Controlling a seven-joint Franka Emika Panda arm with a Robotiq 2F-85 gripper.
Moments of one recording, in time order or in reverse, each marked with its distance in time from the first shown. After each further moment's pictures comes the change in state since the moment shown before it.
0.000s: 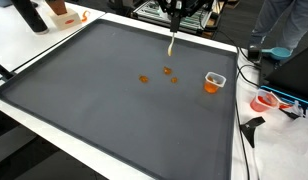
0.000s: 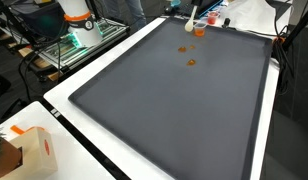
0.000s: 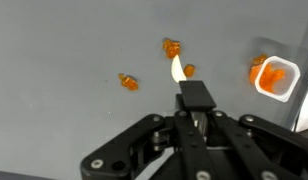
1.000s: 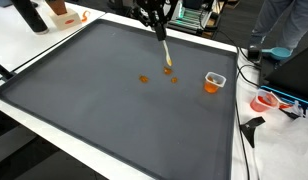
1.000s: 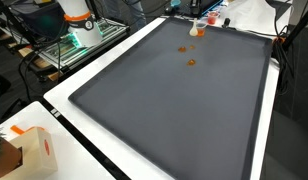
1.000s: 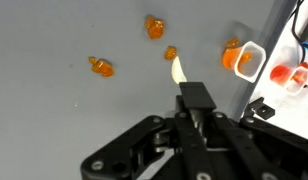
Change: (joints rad) arm -0.147 -0.048 -0.050 -0.198 0.502 0.255 -0.585
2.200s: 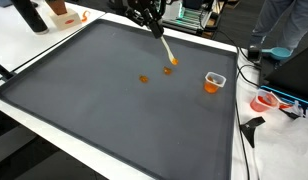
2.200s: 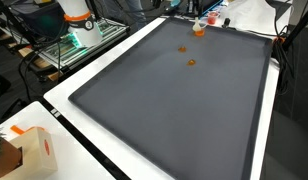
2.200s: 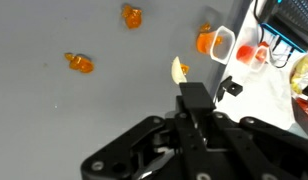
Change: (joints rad) arm -0.022 0.000 -0.069 -0.024 0.295 -0.047 -0.239
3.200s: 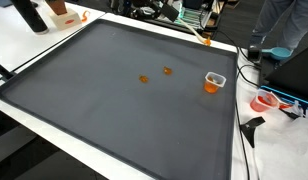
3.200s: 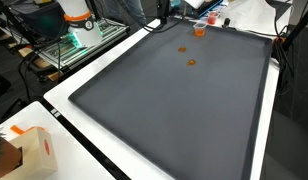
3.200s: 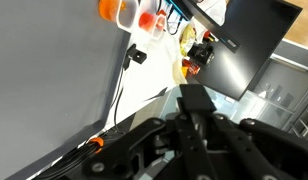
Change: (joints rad) arm -0.060 0.059 -0.073 0.009 0.538 -0.356 -0.455
